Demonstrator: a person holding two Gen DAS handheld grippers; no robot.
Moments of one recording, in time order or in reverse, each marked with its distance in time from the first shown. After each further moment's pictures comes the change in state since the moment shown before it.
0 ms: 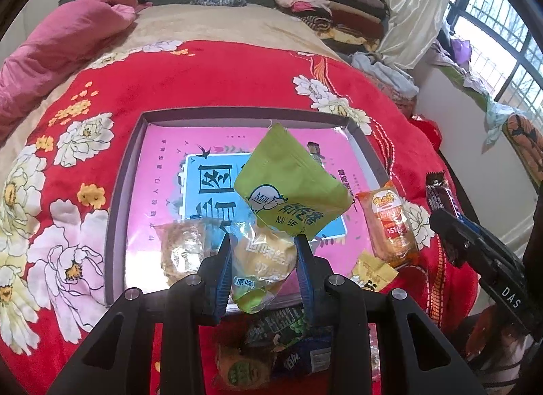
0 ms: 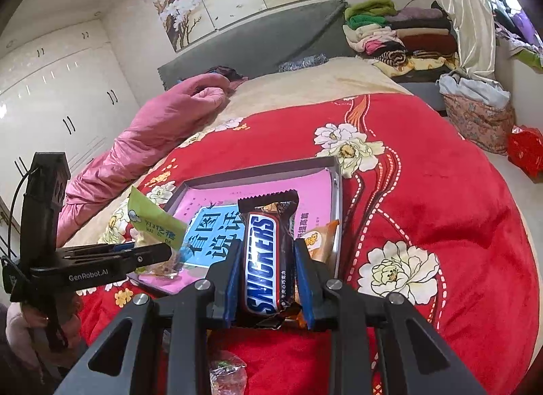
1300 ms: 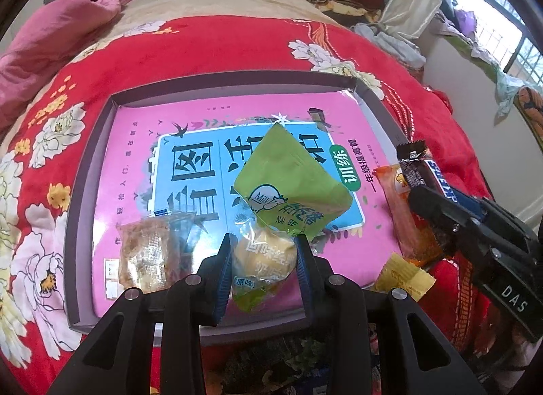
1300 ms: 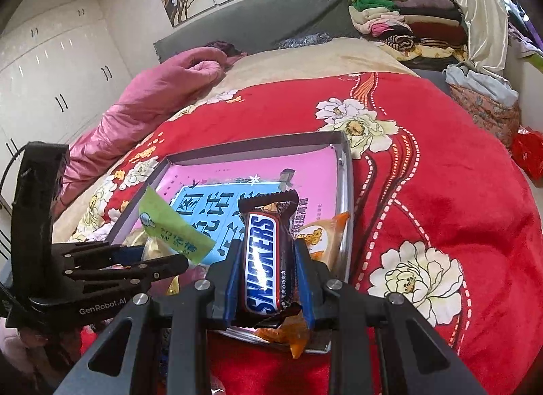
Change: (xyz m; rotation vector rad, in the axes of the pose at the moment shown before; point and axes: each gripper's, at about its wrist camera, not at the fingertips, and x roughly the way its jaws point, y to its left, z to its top) left arm 0.052 -0.016 0.000 0.060 0.095 0.055; right arm 0.054 -0.001 -0.001 -0.044 0.100 -0.028
